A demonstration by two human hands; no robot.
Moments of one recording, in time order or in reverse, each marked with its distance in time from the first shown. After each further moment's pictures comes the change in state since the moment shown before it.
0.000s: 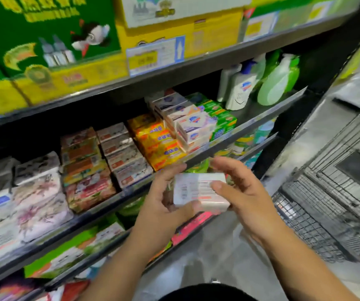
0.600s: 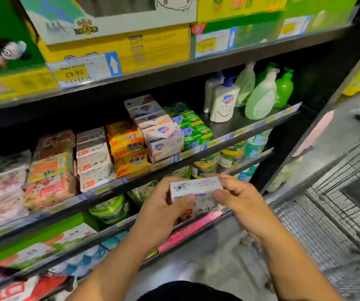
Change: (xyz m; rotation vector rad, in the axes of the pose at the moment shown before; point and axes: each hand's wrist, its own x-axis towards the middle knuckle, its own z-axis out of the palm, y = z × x) left_hand 0.049 -0.002 0.125 0.208 0.101 -0.071; right_hand 0.039 -0.003 -0.143 -0.022 -0.230 0.054
